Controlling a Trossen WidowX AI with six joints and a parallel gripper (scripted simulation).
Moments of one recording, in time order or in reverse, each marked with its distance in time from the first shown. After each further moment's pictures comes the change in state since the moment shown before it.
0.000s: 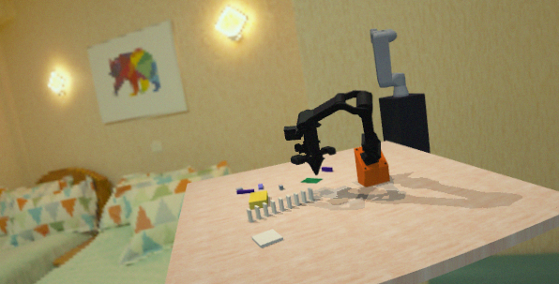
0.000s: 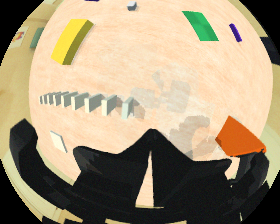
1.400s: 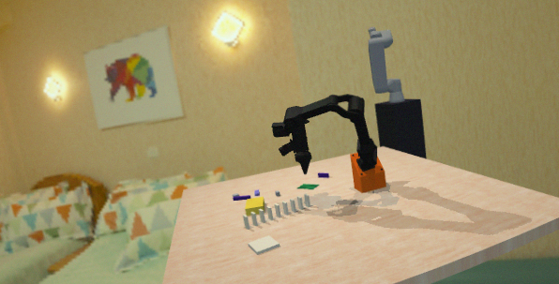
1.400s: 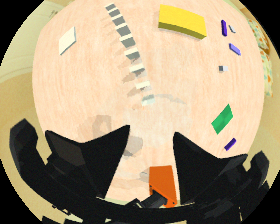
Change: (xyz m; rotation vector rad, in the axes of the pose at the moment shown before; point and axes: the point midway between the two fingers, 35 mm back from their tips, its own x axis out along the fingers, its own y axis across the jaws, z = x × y) arm -0.045 0.029 0.003 -1.125 -0.006 0.002
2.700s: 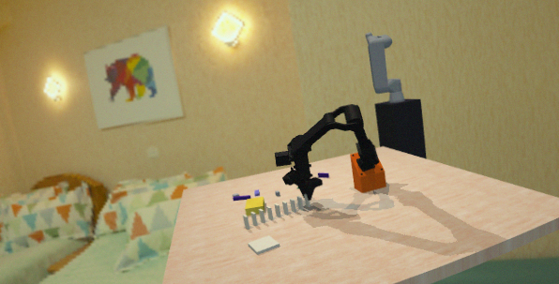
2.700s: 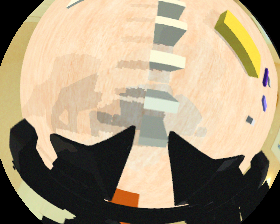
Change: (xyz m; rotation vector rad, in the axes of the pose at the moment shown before) arm 0.112 0.009 0.006 -0.448 0.001 0.005
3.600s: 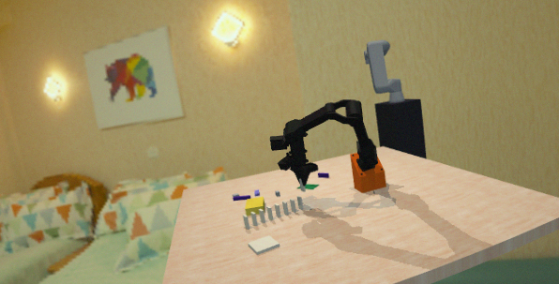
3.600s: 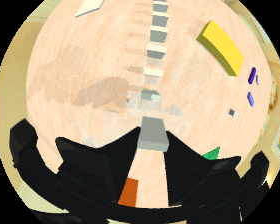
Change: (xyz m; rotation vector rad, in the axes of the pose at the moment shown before) arm -0.063 -0.006 0.008 -0.001 -0.004 -0.018
